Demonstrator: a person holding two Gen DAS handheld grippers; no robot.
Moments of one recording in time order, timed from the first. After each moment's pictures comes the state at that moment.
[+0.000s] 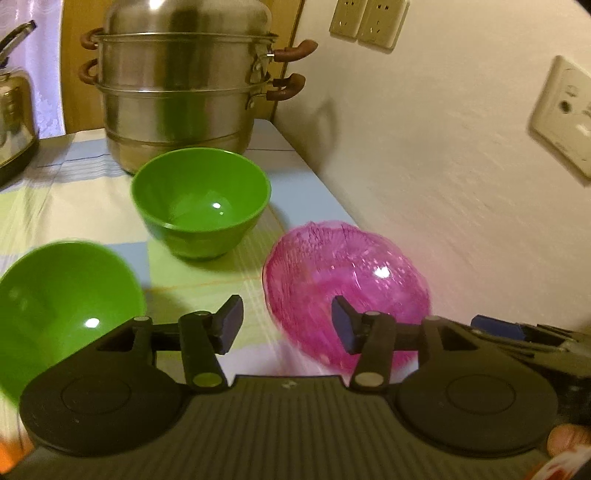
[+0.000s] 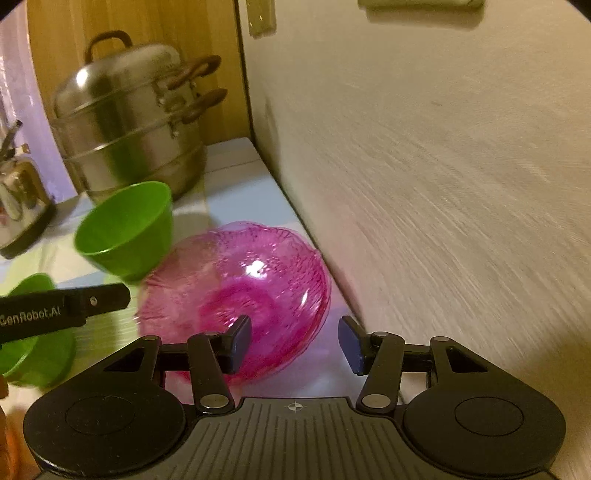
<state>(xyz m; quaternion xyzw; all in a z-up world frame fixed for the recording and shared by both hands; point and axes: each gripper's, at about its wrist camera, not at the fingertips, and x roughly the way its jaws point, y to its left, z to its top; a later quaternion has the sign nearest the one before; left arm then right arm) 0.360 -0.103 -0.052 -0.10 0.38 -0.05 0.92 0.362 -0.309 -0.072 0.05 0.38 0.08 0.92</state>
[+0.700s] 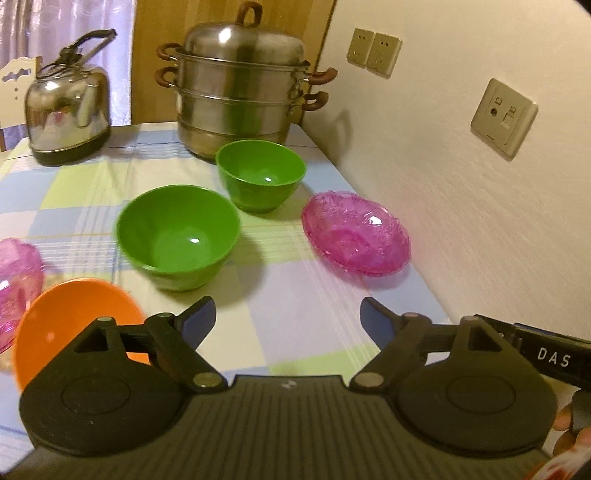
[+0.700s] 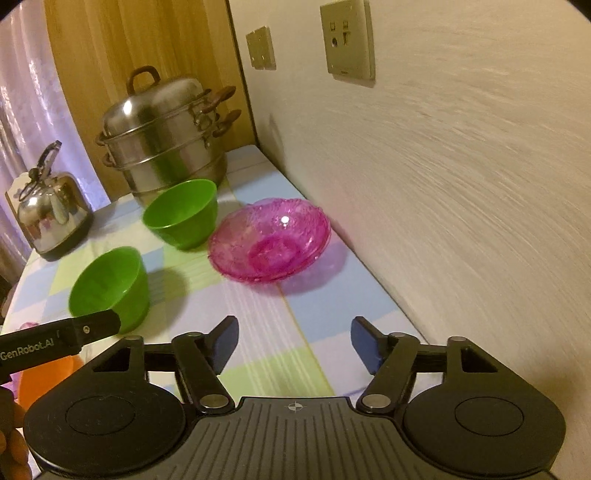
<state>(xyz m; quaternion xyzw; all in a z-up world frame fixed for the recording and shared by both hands) 0.201 -0.074 0.003 -0.11 0.37 -0.01 0.92 0.201 -0.306 -0.005 0.09 0.37 0.06 0.92</state>
